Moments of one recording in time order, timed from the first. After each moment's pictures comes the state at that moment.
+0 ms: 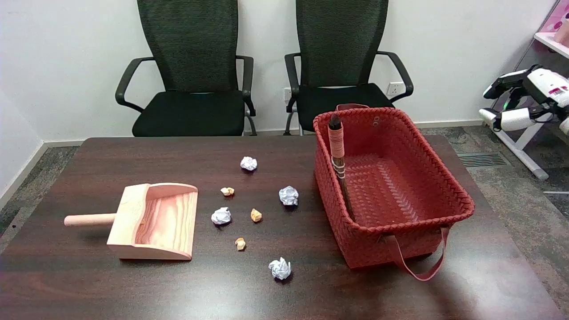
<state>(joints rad) -0.23 -0.25 1.13 -0.86 1.18 -1.06 -2.30</state>
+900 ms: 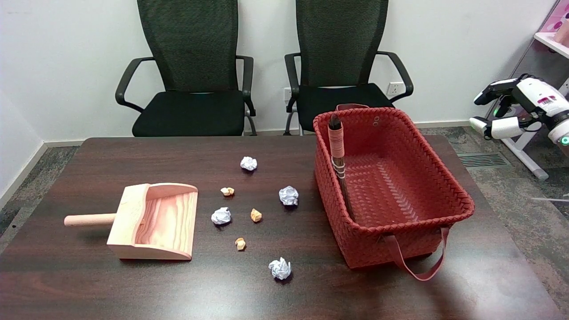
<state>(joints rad) -0.27 -0.27 1.13 -0.93 1.23 -1.07 -2.37</state>
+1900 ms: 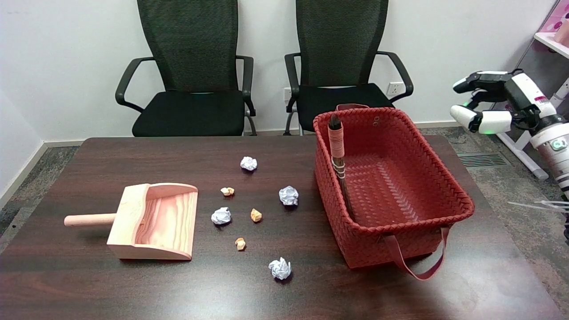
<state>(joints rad) -0.36 -0.28 1.13 -1.18 1.37 -1.23 -2.20</state>
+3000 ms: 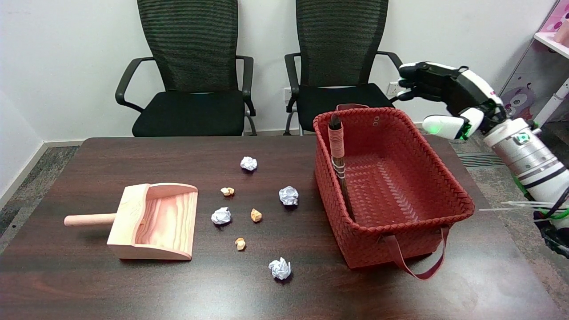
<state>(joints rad) -0.30 -0.28 1.14 -1.39 1.16 -1.13 -1.83</state>
